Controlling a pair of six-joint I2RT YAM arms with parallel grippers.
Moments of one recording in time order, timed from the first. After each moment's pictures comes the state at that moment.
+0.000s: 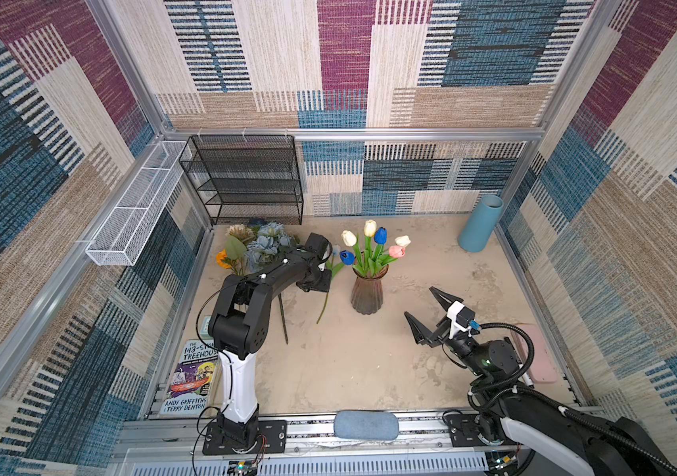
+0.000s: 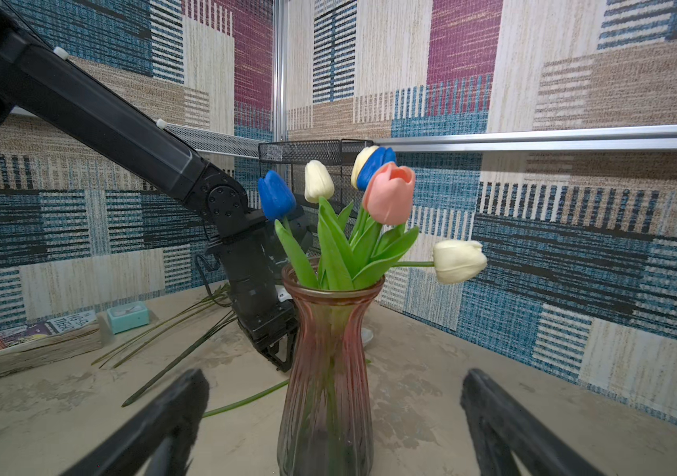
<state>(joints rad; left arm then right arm) -0.40 2.03 1.48 -0.66 0.00 -0.18 0.49 0.85 0.02 1.13 -0.24 0.01</state>
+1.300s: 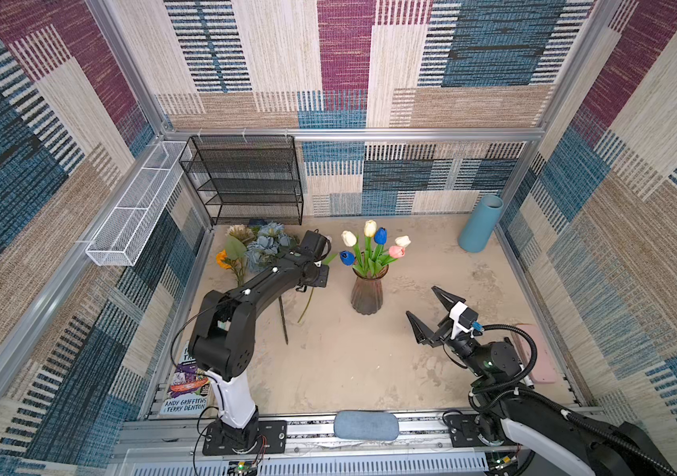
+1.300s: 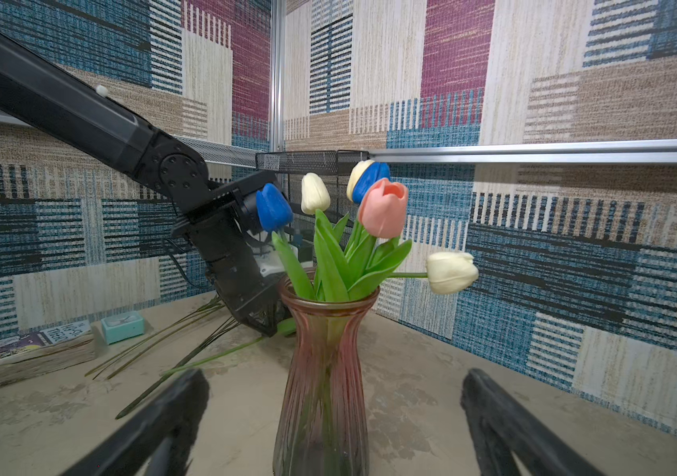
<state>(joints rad) -0.43 1.75 1.32 -0.57 -0.14 -0.20 0.49 0.82 0.02 1.13 -0.22 0.01</state>
